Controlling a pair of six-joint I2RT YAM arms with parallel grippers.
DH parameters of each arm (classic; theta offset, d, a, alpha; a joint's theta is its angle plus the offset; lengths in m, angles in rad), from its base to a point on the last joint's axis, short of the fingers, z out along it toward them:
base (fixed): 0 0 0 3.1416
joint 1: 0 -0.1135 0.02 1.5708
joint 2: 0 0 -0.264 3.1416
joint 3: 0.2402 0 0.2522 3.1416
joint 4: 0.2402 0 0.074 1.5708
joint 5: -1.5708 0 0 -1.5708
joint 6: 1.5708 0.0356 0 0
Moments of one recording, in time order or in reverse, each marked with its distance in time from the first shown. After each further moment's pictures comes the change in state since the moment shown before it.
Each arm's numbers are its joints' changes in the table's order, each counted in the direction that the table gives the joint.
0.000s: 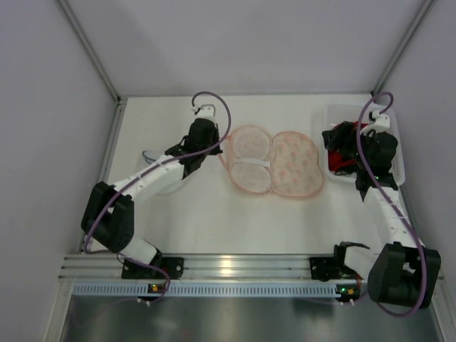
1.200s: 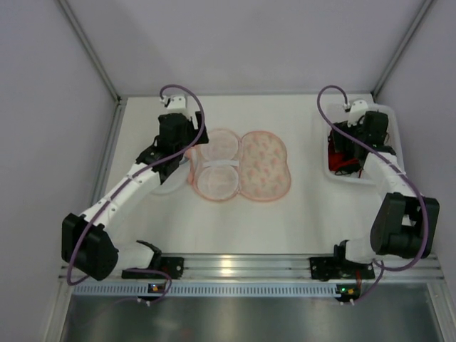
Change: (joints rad) left arm -0.121 -0.286 -0.019 0.072 0.097 0.090; right arm -0.009 0.329 0.283 0.294 -0.275 -0.710
